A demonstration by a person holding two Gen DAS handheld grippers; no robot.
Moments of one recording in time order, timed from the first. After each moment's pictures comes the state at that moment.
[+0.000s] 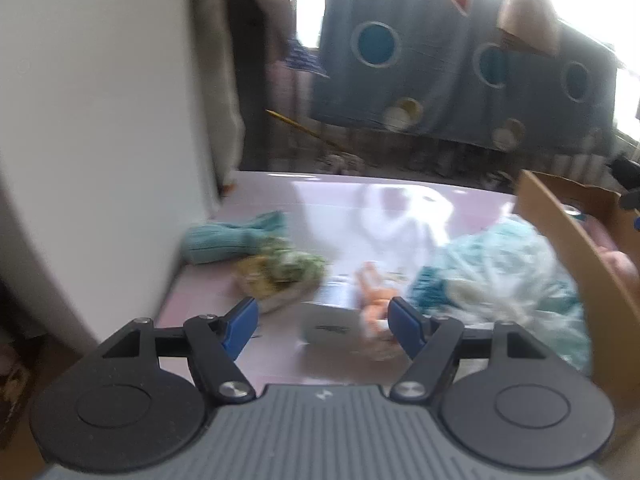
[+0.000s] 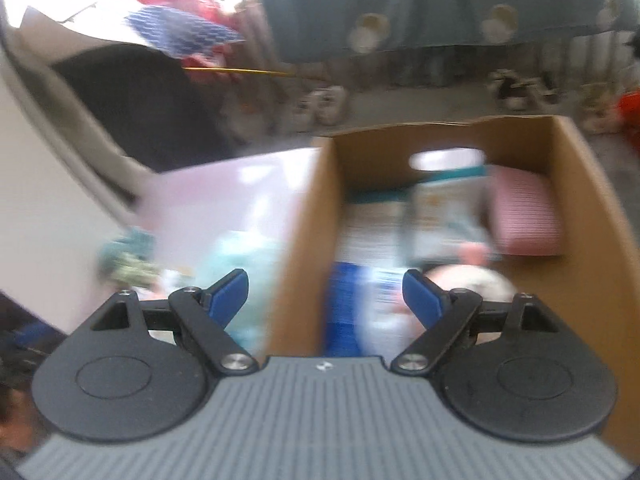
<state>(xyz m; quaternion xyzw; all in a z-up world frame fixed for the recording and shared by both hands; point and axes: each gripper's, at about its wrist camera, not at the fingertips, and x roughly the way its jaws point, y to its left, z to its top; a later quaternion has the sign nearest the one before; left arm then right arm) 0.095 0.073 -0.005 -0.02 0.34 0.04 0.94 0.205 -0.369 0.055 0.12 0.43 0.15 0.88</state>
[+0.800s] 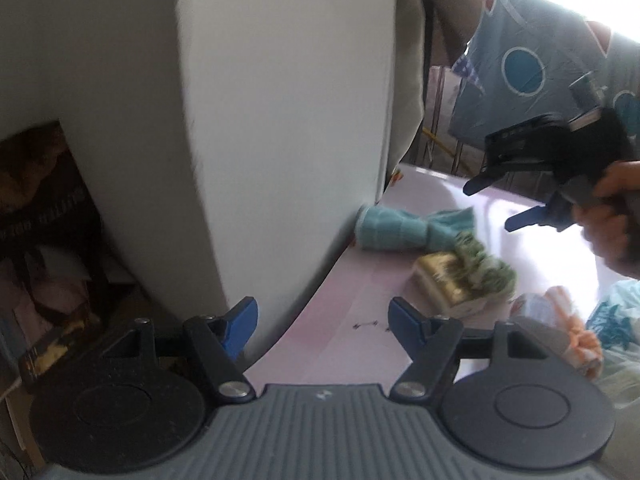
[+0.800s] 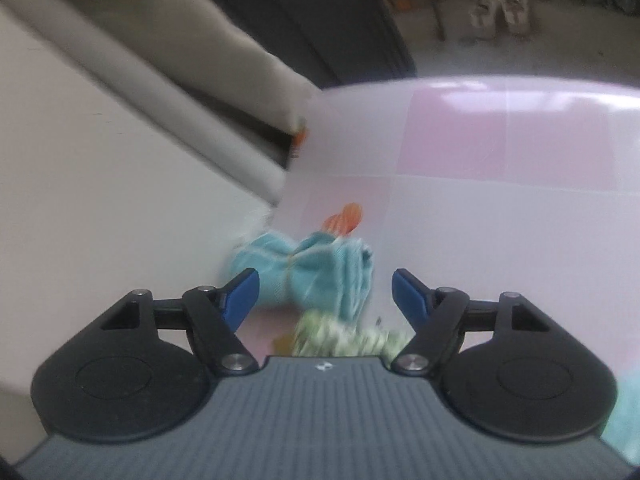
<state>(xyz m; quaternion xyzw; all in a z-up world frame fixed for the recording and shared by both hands) 0.099 0.184 -0.067 -0.08 0.33 0.21 0.92 0.394 -0.003 -0.073 0.14 0.54 0.27 0.78</state>
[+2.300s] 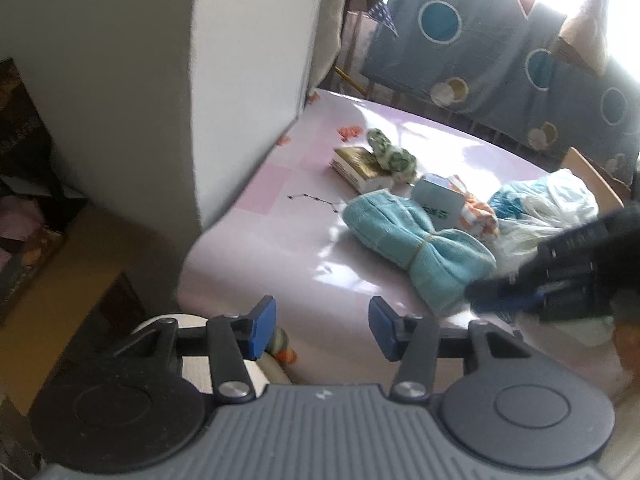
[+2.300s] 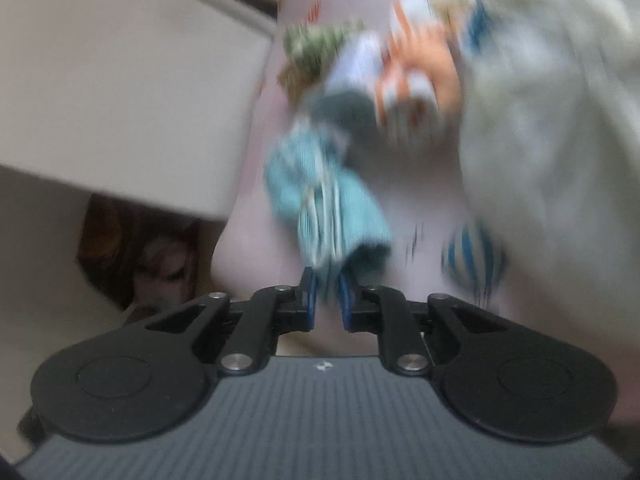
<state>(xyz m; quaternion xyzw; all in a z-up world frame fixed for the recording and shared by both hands) 0.003 0.175 -0.070 -0.12 0.40 0.05 0.91 0.121 -0.124 -0.094 0.26 0.60 0.29 0.70</state>
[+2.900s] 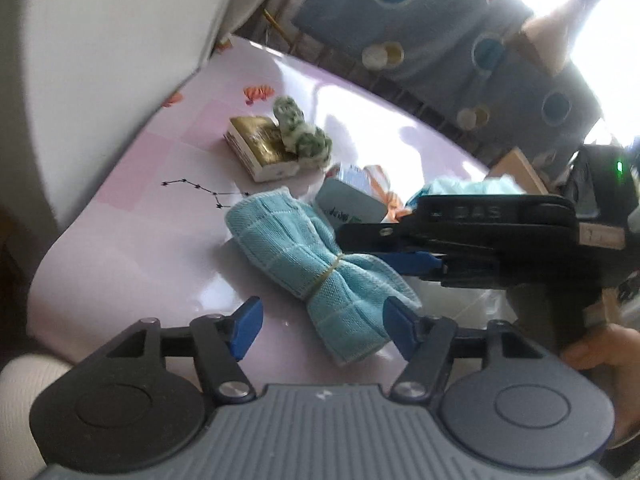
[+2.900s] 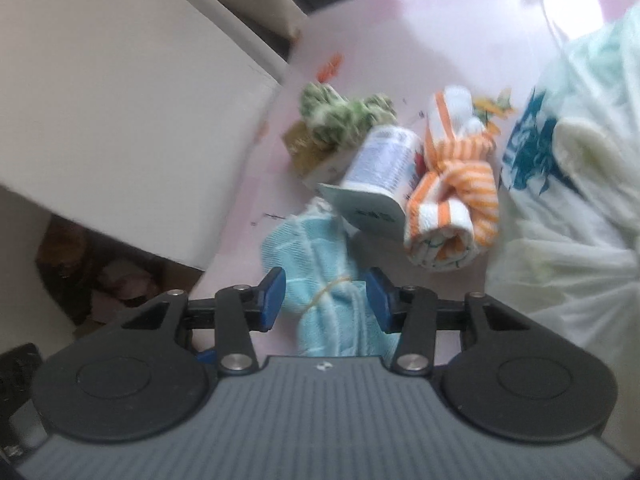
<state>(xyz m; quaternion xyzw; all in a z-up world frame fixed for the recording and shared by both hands) 0.087 0.159 -0.087 -0.21 0.46 -0.09 0.86 0.190 -0.075 -0.074 0.17 0.55 0.26 0.77</state>
